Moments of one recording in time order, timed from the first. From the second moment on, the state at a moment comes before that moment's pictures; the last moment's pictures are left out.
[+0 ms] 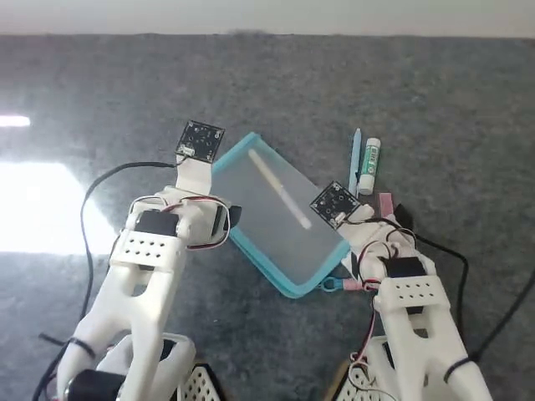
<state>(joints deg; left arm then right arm) 2.8 -29.2 56.4 46.6 -1.8 -9.3 -42.8 75.7 35.3 39.8</state>
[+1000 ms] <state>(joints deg) 2.8 -29.2 57.0 46.6 -1.8 -8.4 -43.6 93.5 -1.5 77.6</state>
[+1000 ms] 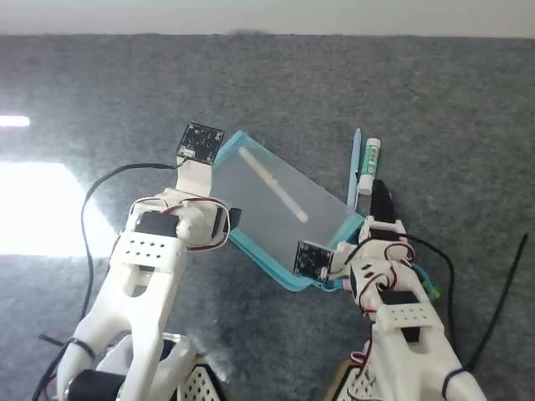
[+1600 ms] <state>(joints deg) 2.8 -29.2 57.0 46.6 -1.8 -16.5 -43.9 91.8 2.3 90.5</state>
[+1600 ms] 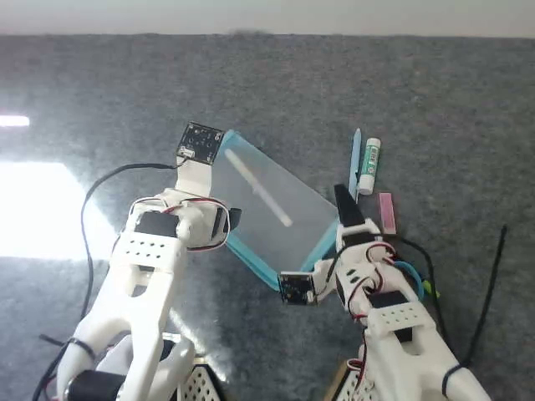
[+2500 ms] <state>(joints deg) 2.8 -29.2 57.0 46.6 -1.8 -19.5 -26.6 77.6 5.4 88.7</state>
